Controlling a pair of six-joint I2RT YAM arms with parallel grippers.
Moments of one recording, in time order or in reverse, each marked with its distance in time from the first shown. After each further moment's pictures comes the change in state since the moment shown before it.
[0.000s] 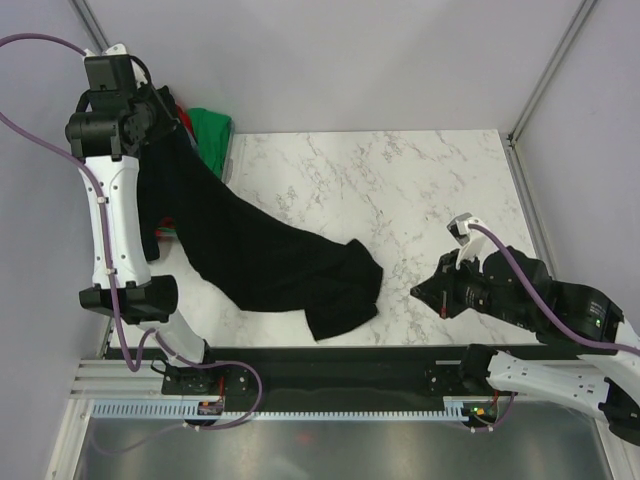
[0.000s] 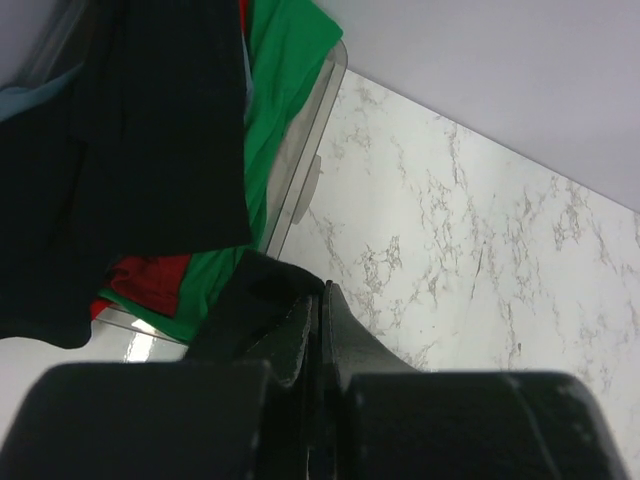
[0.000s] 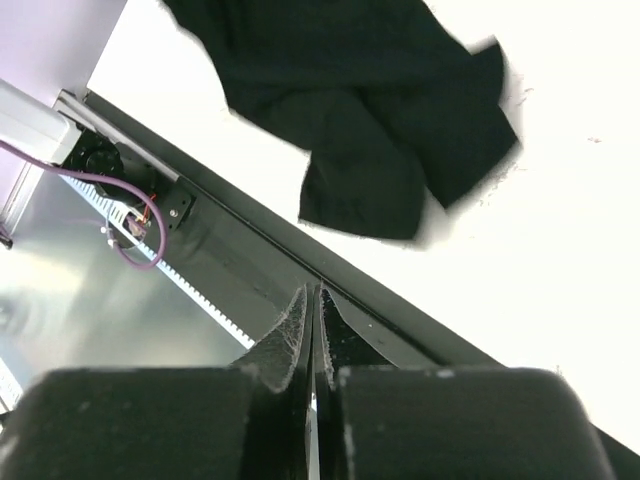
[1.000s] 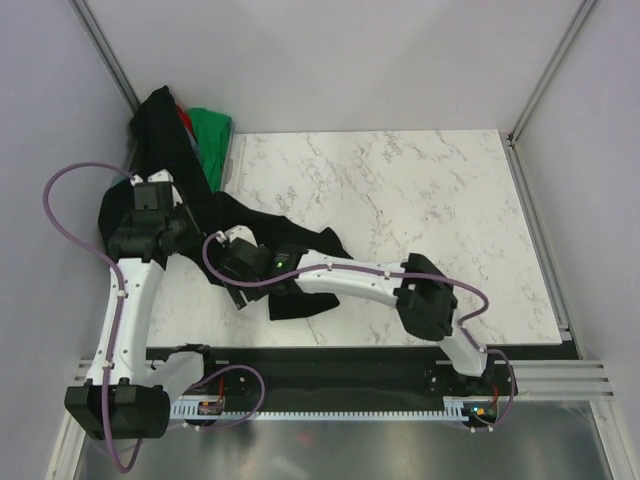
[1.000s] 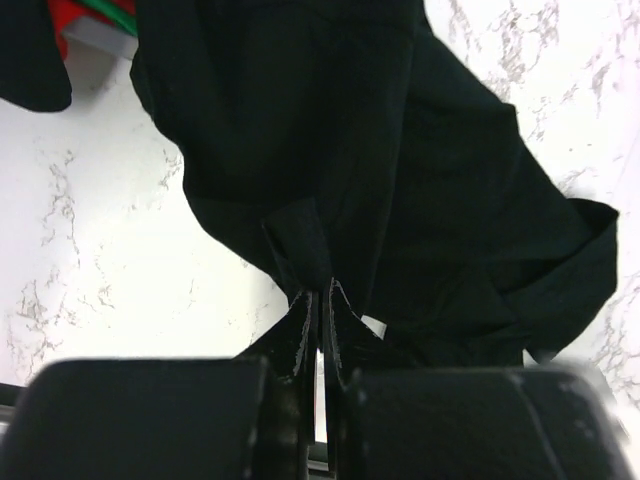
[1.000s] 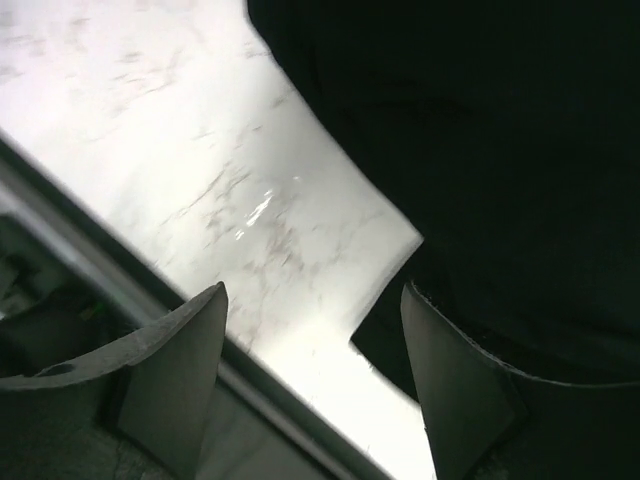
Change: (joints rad) left arm -0.028 -0.654 -1.204 0.283 0.002 -0.001; right arm 0.192 1.388 0.594 0.460 0.017 -0.048
